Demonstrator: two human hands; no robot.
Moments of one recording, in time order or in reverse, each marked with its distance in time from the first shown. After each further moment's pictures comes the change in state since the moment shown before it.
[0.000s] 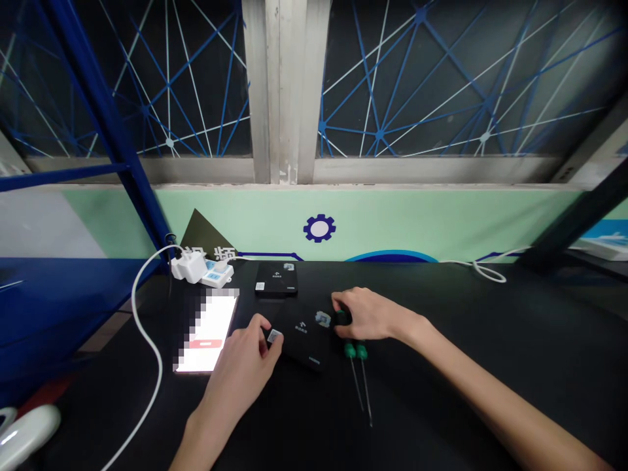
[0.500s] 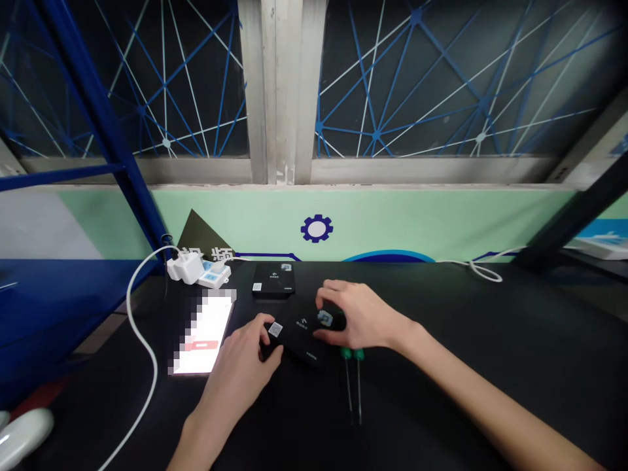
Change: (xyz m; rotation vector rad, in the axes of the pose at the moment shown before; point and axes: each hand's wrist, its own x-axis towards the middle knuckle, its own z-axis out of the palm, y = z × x) left_hand 0.003 -0.007 0.008 -0.012 0.033 0.068; right_hand -0.006 -0.016 -0.002 -0.021 0.245 -0.245
